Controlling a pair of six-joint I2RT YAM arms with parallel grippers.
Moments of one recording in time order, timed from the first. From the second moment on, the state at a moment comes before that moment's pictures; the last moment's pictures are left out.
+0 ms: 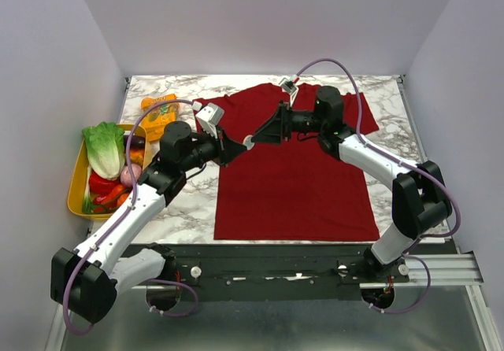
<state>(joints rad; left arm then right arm) -0.45 1.04 0.82 0.01 0.47 -0.35 0.48 1.65 1.16 0.41 -1.01 0.64</state>
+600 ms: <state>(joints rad) -0.44 1.03 0.82 0.07 0.55 -0.40 0.48 1.65 1.12 0.58 -1.09 0.69</state>
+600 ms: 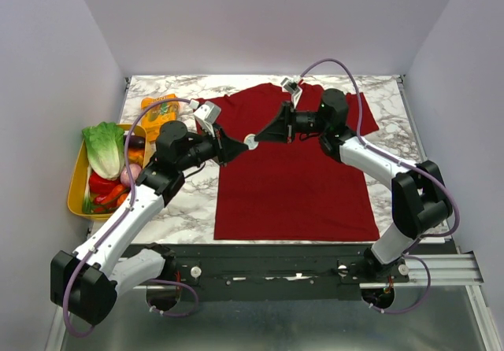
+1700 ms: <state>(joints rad) -0.43 1.05 0.82 0.16 0.63 -0.45 0.48 1.68 1.08 0.89 -1.14 0.91</state>
